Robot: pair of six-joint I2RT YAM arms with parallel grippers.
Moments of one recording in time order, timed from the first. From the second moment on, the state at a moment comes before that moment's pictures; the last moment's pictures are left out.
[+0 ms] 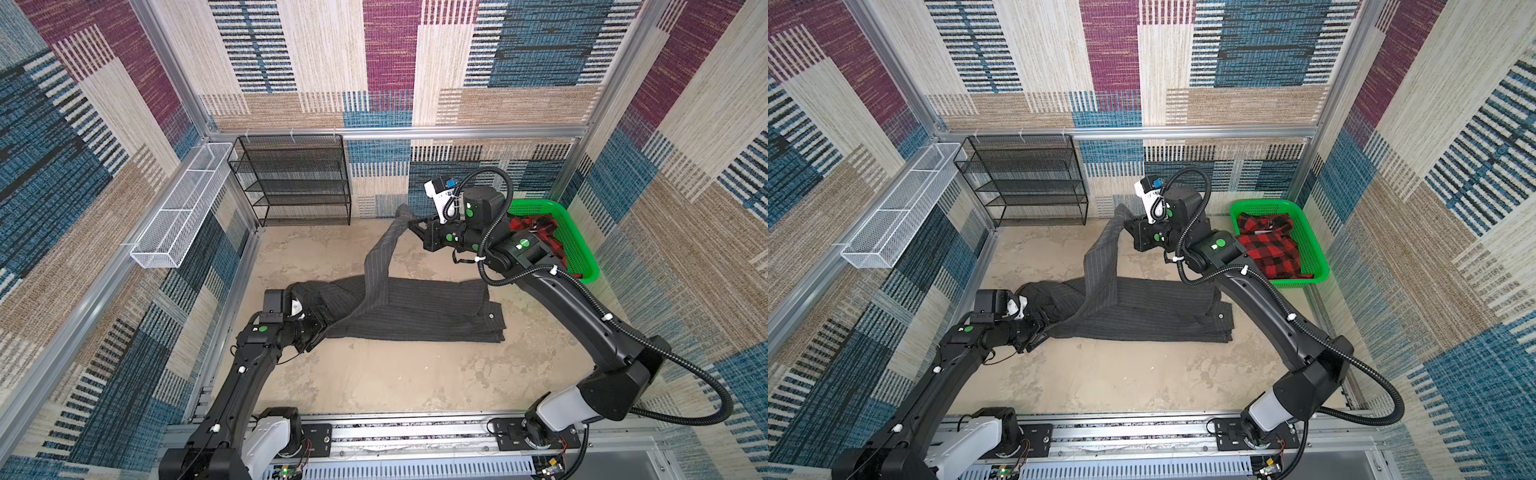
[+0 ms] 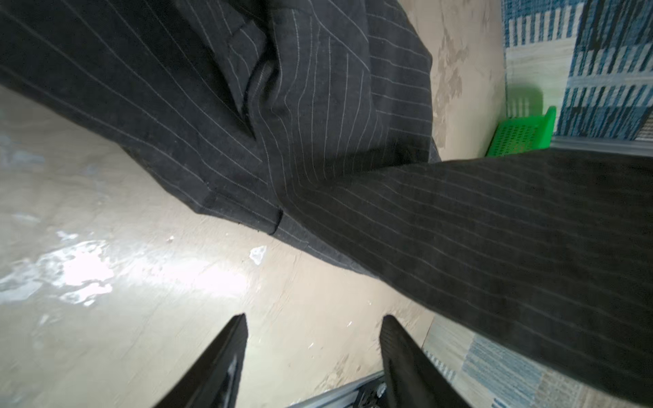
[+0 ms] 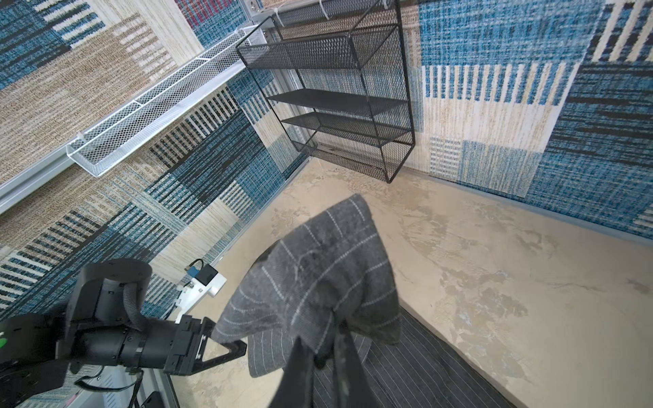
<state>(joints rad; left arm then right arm) -0.02 1.02 0.65 -0.61 0.51 -0.85 0.60 1.53 1.70 -0.53 -0.25 0.28</state>
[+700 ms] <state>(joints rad) -0.03 1.23 0.54 -0.07 0.53 -1.16 0.60 1.52 1.72 -0.54 -0.25 0.27</state>
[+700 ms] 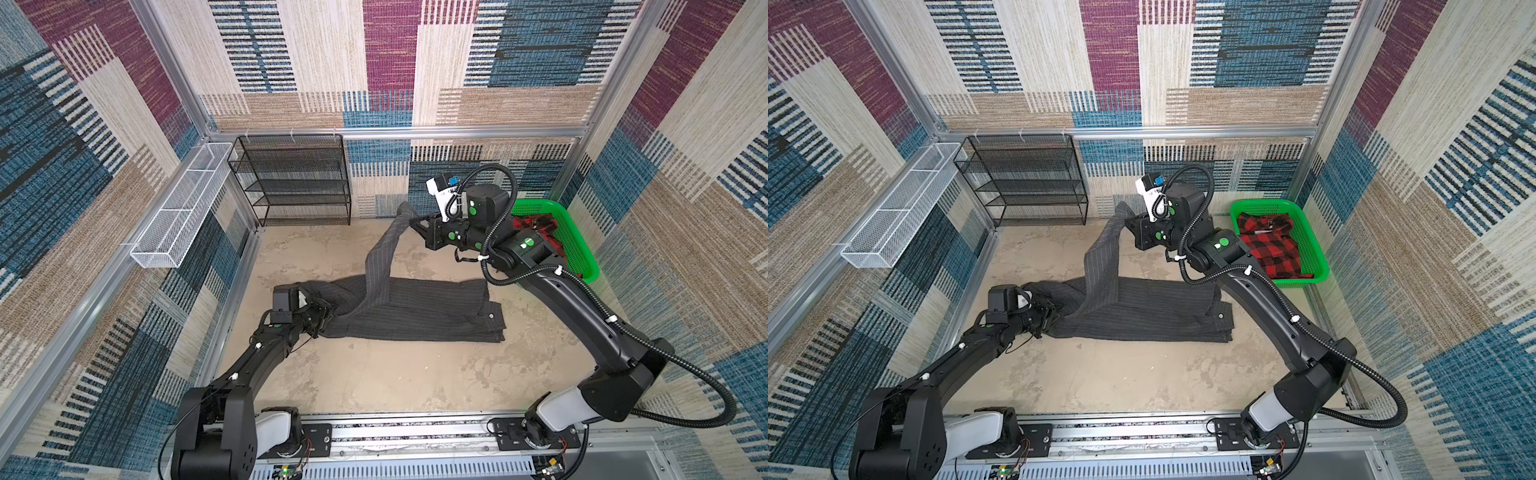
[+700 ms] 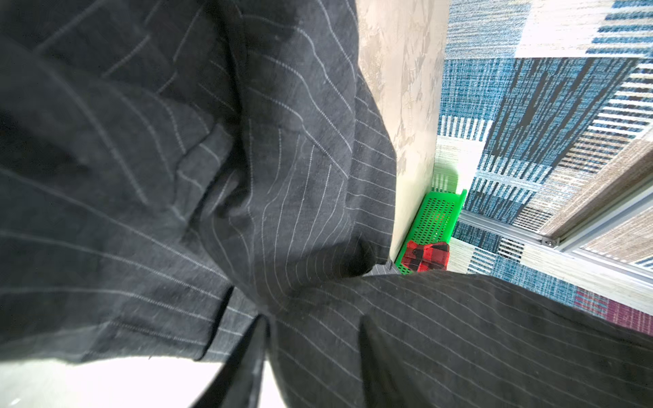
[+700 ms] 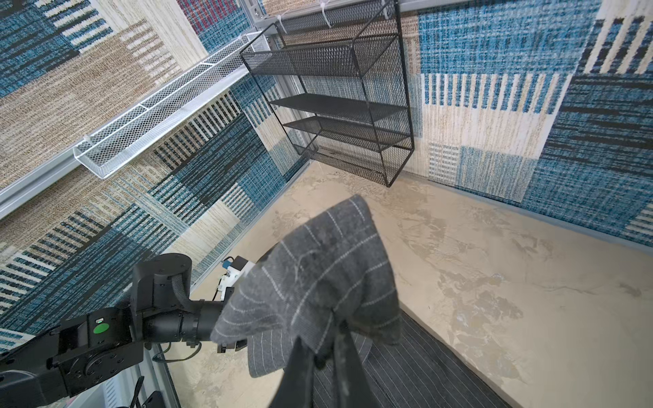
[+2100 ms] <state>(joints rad) 0.06 1.05 0.75 -0.47 0.63 -0.95 0.65 1.26 1.64 -0.68 -0.19 0.35</state>
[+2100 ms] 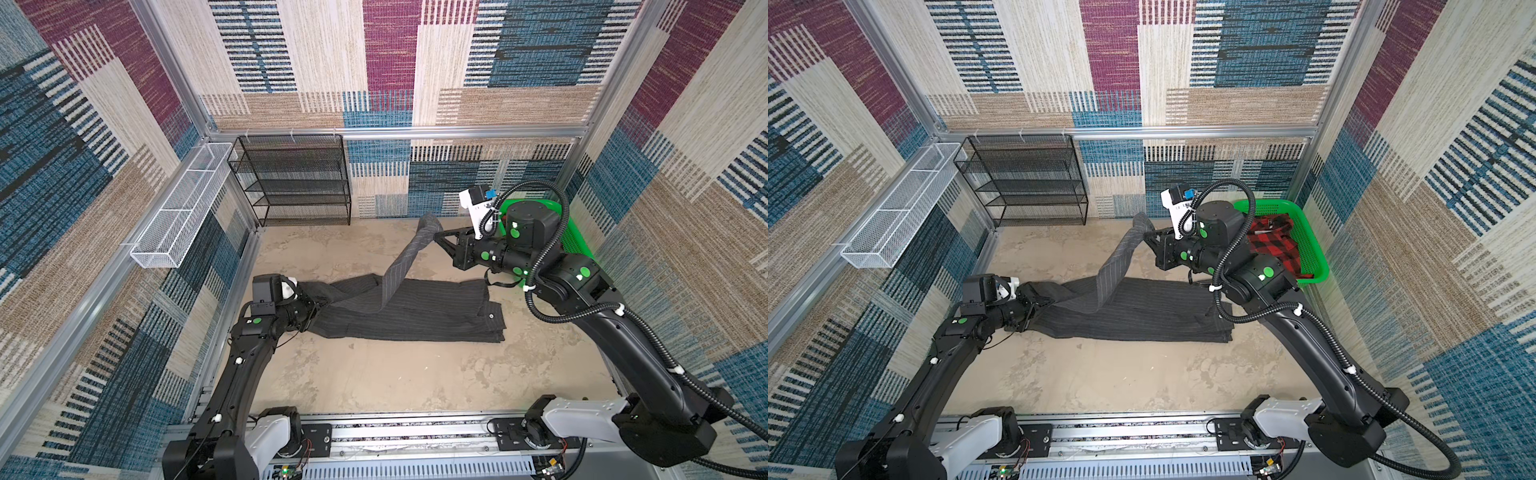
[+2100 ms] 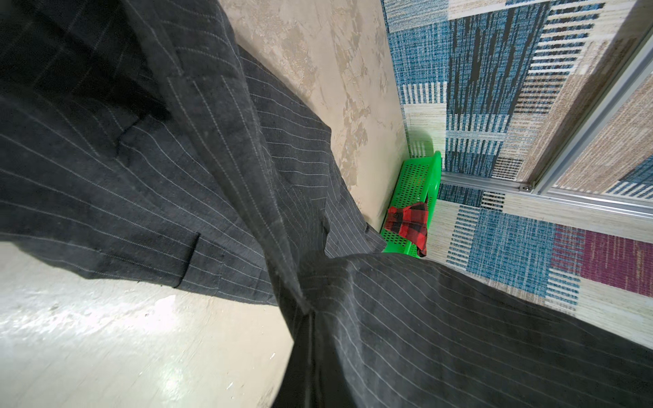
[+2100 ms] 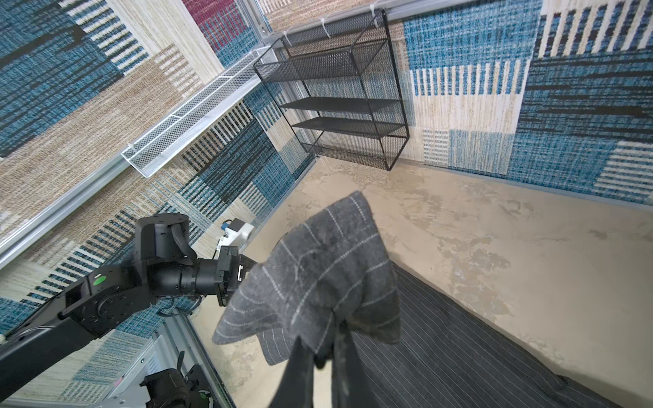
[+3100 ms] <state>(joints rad) 0.11 1.14 0.80 -0.58 0.63 -0.81 0.85 1.28 1.64 -0.76 -0.06 0.45</state>
